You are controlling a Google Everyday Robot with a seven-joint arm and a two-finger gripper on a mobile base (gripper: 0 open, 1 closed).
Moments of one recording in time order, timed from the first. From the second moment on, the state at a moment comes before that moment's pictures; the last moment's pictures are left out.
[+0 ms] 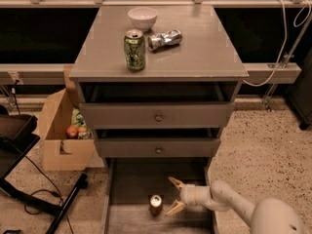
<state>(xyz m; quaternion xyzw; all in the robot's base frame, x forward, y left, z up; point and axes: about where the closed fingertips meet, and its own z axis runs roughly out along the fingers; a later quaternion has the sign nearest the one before) 0.549 -0.059 0.215 -0.51 0.65 0.37 0.43</state>
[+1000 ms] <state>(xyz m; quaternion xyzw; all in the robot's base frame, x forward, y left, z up) 0.530 -0.009 0.182 -0.51 0.62 0.42 0.42</state>
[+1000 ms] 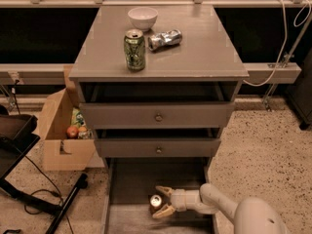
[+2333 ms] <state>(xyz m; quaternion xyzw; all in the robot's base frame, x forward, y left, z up) 0.605 -0.061 0.306 -0.45 0.68 0.35 0.46</state>
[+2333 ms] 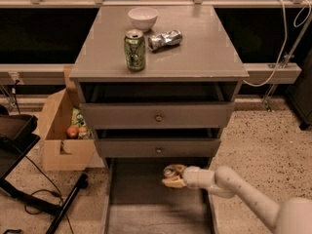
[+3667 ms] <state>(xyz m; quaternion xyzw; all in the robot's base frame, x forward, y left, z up) 0.579 -0.302 0.718 -0.25 0.74 0.22 0.59</state>
